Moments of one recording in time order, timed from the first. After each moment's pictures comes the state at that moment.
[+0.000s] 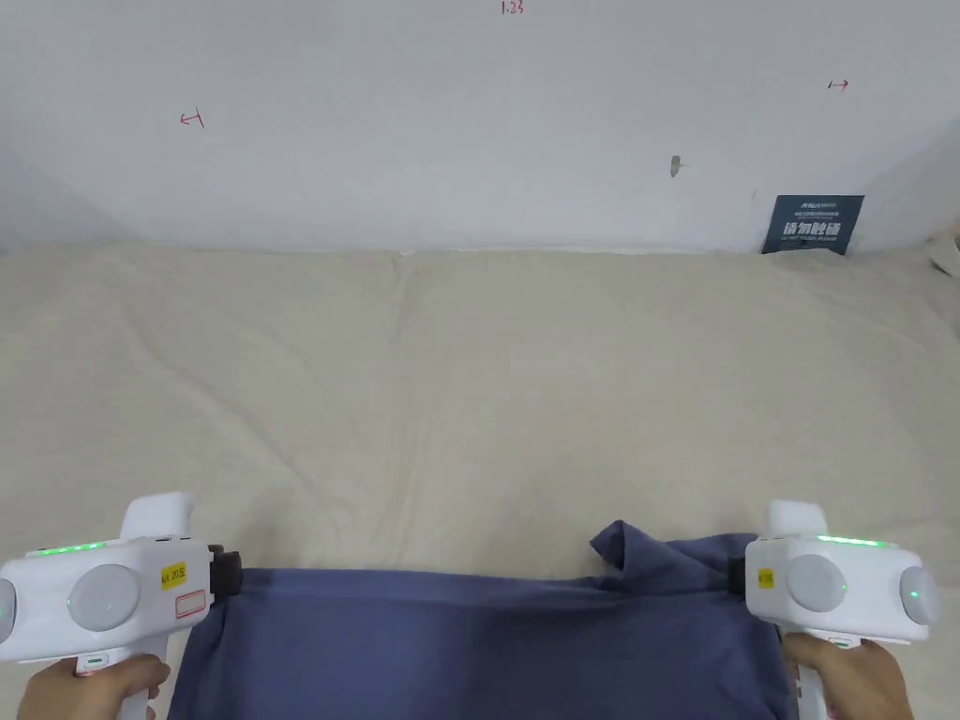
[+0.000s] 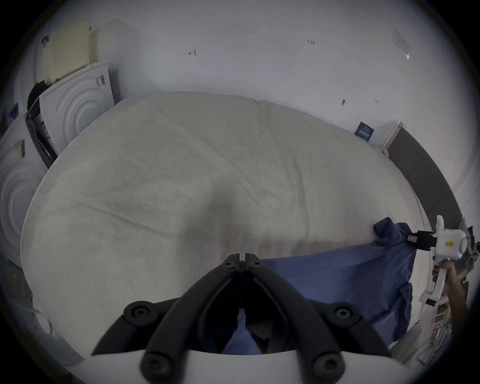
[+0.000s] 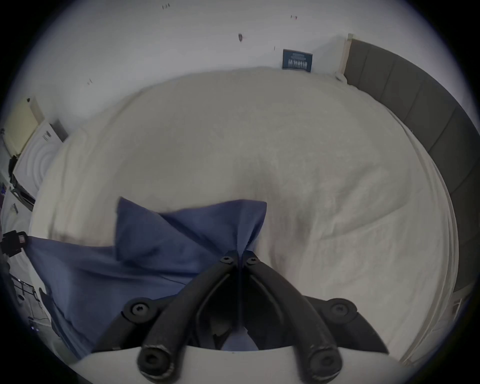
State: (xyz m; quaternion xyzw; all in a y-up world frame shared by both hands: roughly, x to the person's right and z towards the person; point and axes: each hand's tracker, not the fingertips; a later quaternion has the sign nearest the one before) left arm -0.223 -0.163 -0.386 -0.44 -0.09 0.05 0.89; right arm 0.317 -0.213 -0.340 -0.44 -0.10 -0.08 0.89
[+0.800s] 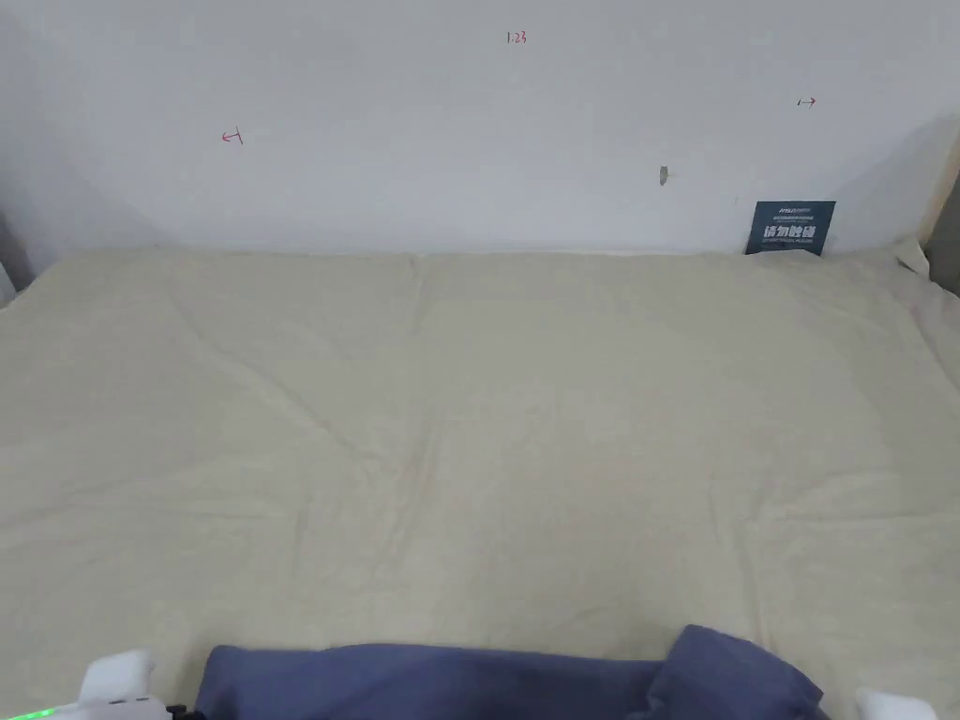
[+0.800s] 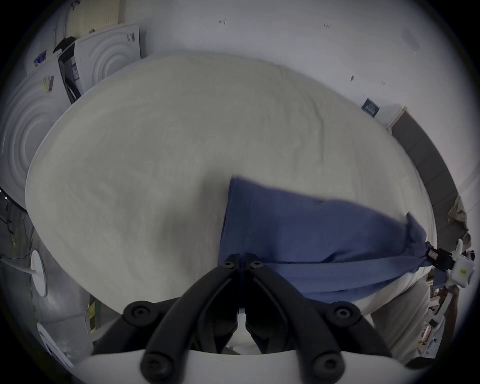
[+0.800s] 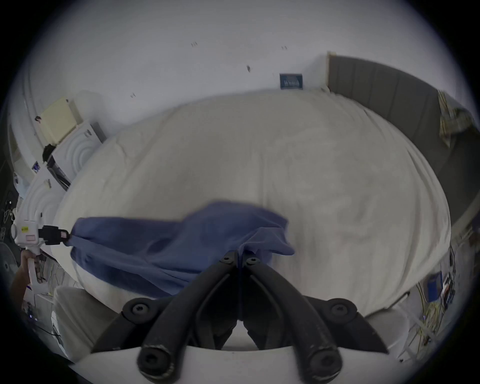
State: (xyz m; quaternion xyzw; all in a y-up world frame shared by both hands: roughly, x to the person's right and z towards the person) left arm -0.290 -0.231 -0.185 -0.52 -0.06 0.07 0.85; right arm 0.272 -0.225 -0.052 -0.45 -0.09 -0.12 0.88
